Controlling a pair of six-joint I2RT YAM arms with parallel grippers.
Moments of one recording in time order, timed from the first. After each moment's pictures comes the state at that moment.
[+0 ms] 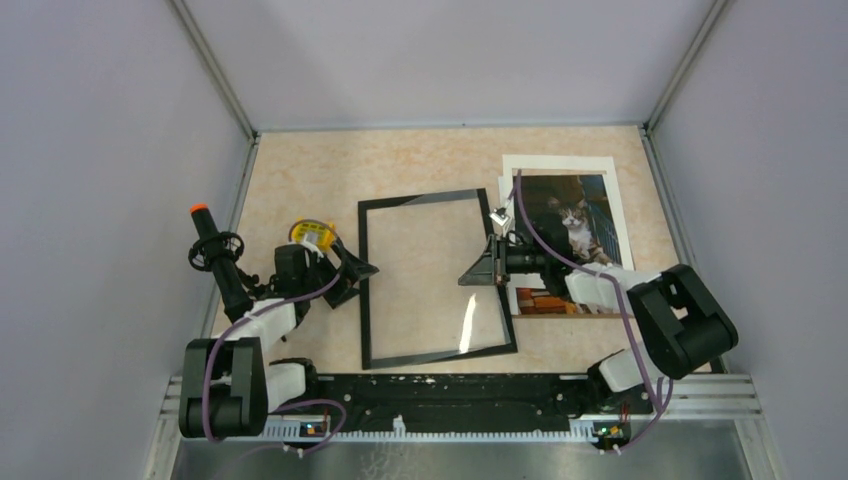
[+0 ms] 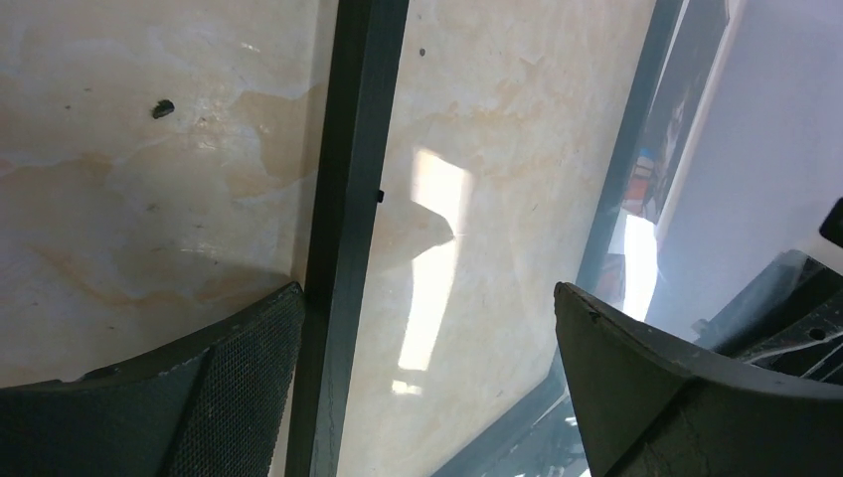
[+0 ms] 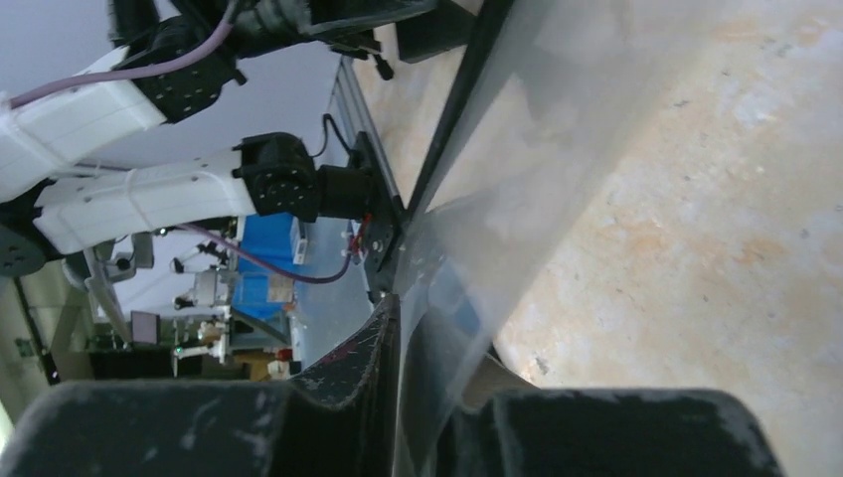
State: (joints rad) left arm 0.03 1.16 0.32 0.11 0.58 -0.80; right arm 0.47 1.46 0.54 0.57 -0.96 0.83
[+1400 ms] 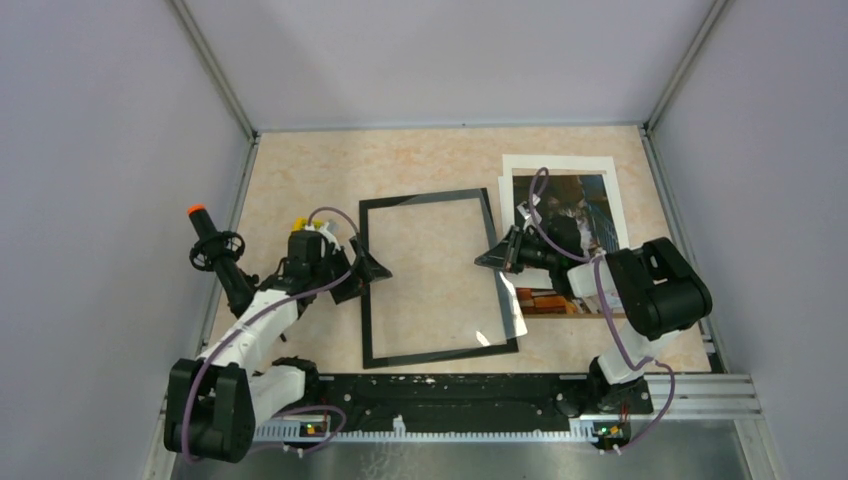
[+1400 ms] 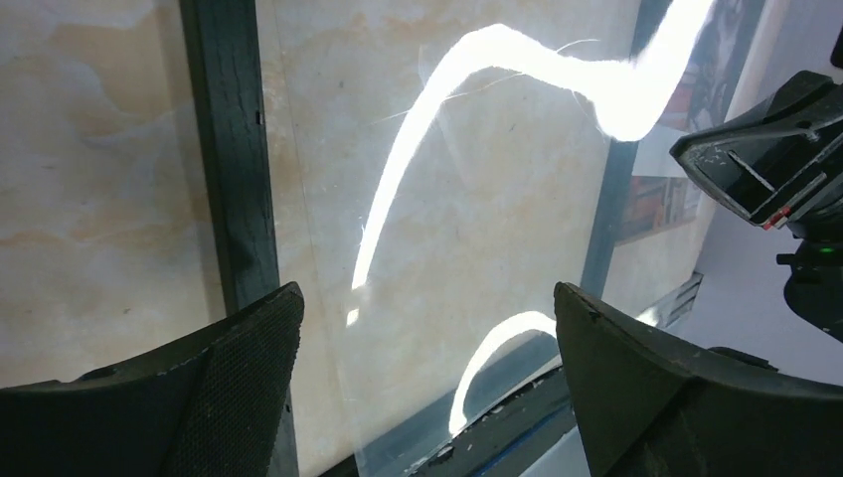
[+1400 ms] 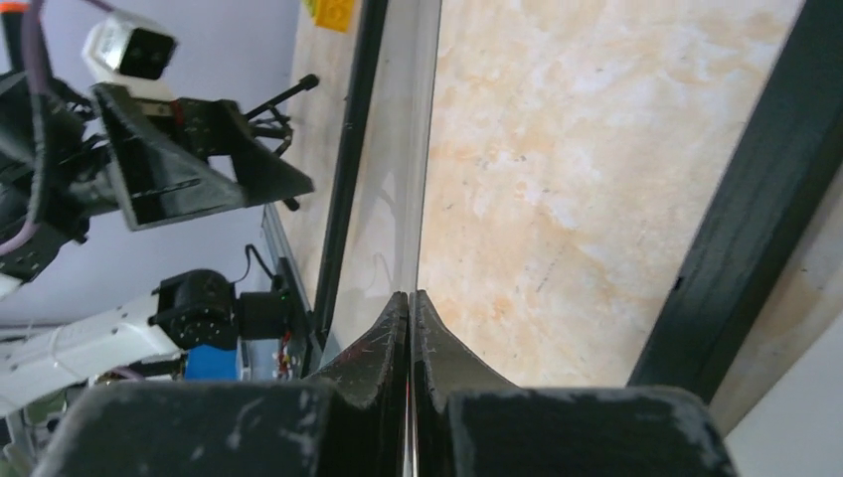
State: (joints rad) left arm -0.15 1.05 0.51 -0.26 0.47 -0.68; right arm 0.30 1.68 0.50 0.76 -0.78 0.82
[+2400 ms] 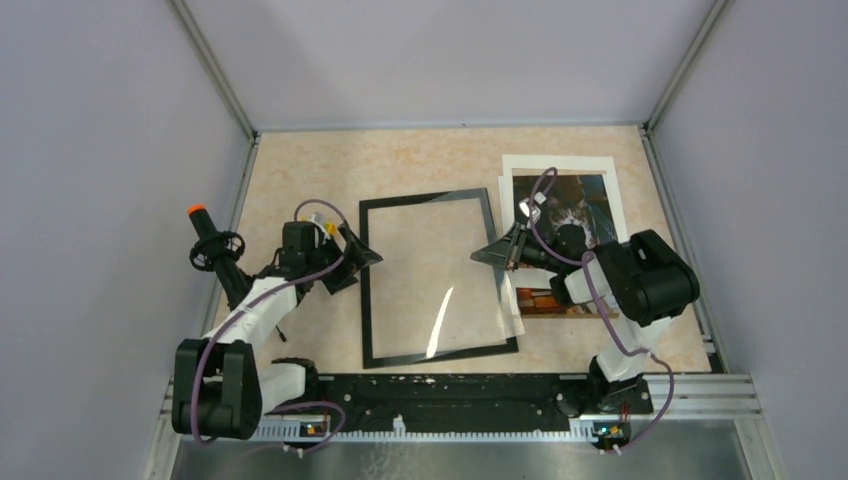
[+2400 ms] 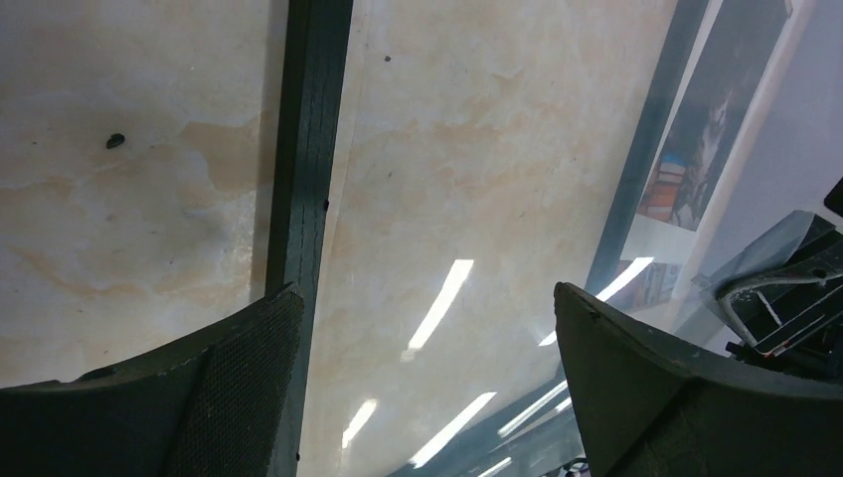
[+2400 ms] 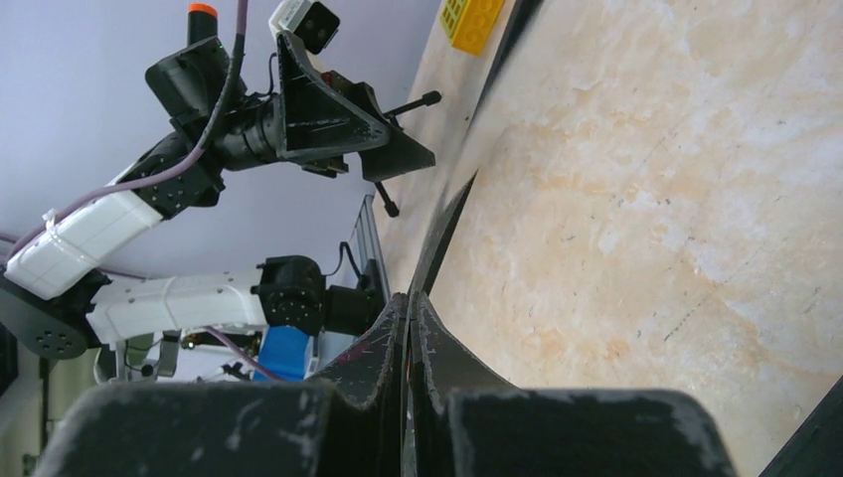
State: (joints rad) left arm -0.08 1.16 0.55 -0.20 0.43 -0.76; right arm 0.31 1.76 0.42 1.30 -0.89 1.10
